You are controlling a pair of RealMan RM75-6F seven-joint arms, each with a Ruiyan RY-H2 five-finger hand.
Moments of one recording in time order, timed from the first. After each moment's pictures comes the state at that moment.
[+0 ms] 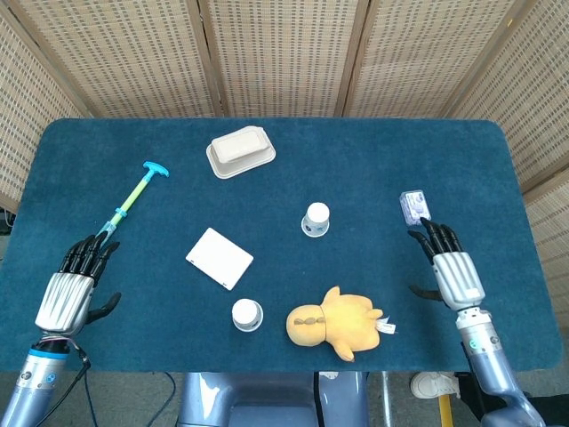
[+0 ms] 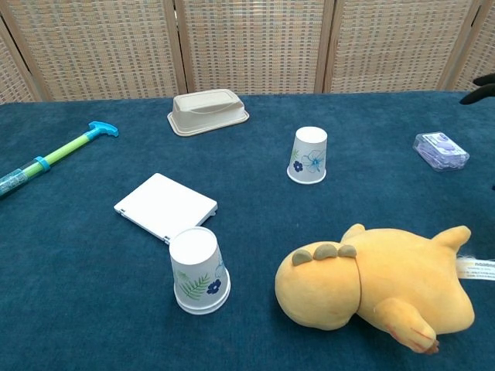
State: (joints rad) left arm -0.27 -1.28 0.06 -1.68 1.51 1.55 0.24; right arm 0.35 -1.35 0.16 -1.48 -1.46 1.25 0.03
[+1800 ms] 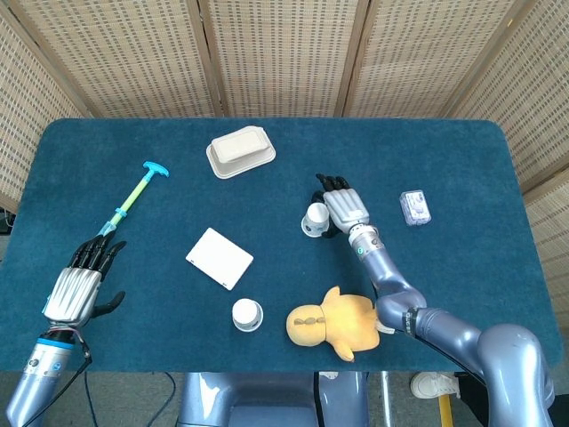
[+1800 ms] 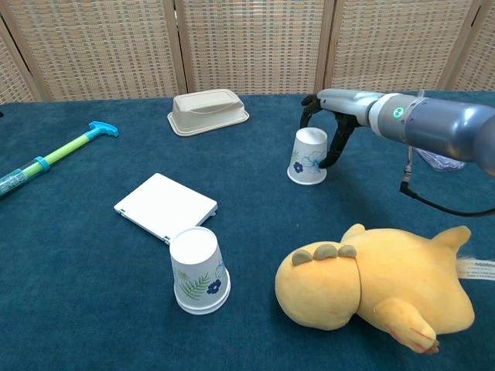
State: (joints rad) left arm -0.26 -1.29 -0.02 -1.63 1.48 1.39 0.21; right arm 0.97 -1.75 0.33 -0.93 -1.04 0.65 -0.11
